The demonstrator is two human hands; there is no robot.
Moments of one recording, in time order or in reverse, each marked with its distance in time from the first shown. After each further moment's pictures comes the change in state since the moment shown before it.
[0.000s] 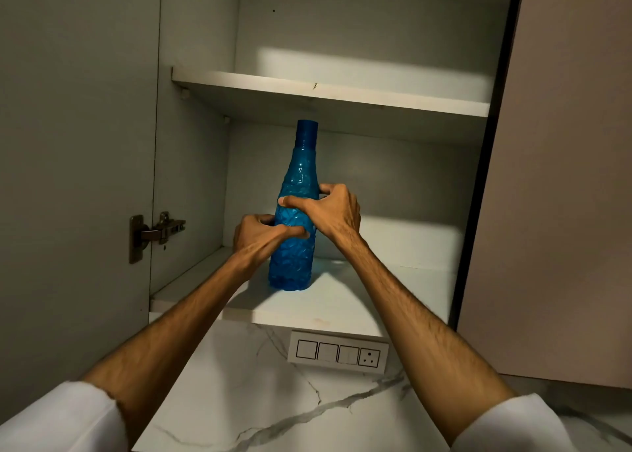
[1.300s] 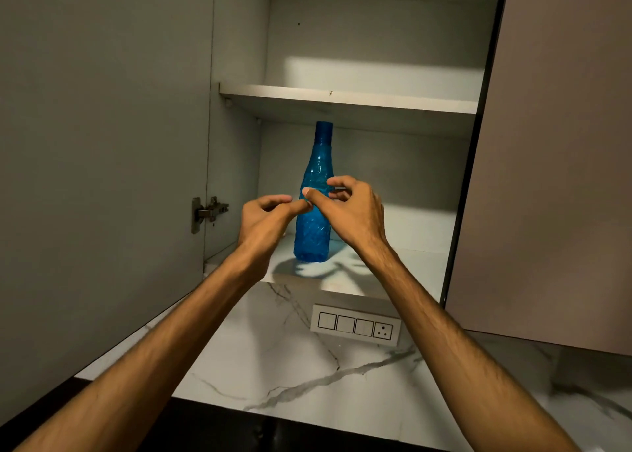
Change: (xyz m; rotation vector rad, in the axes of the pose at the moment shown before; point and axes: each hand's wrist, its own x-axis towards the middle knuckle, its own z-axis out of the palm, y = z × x) left_hand -0.125 0.055 -0.035 -0.184 0.147 0.097; right_hand -0.105 -0.046 -0.053 0.068 0.023 -0.081
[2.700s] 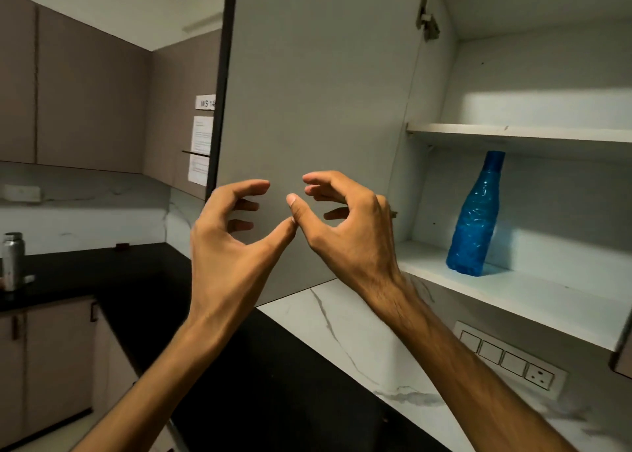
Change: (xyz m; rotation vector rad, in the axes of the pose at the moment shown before) left_hand -0.276 0.129 -0.202 0.588 0.610 0.588; right_hand -0.215 -0.215 0.008 0.523 -0.254 -0.583
